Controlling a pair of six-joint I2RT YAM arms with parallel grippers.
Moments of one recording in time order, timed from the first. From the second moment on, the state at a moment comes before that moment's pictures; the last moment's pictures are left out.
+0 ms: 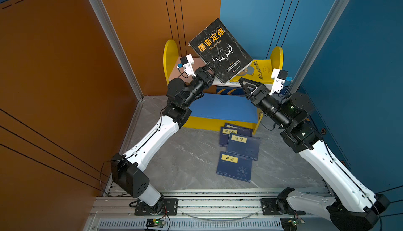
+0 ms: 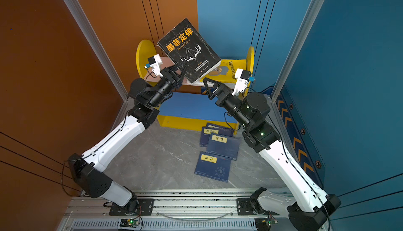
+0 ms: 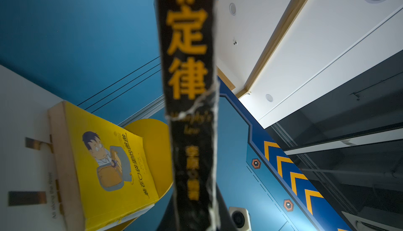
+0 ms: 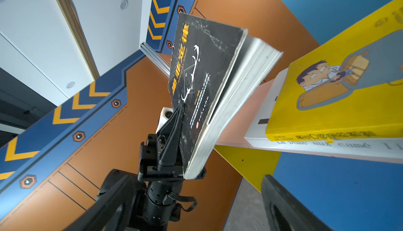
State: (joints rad) left arm -0.55 1.58 1.61 0.49 0.26 -1.27; right arm 0.56 1.16 1.39 0.02 -0.14 0.89
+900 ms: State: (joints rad) left arm -0.59 1.63 1.69 0.62 0.21 -1.36; right arm 0.54 1.32 1.51 0.16 -0.10 0.96
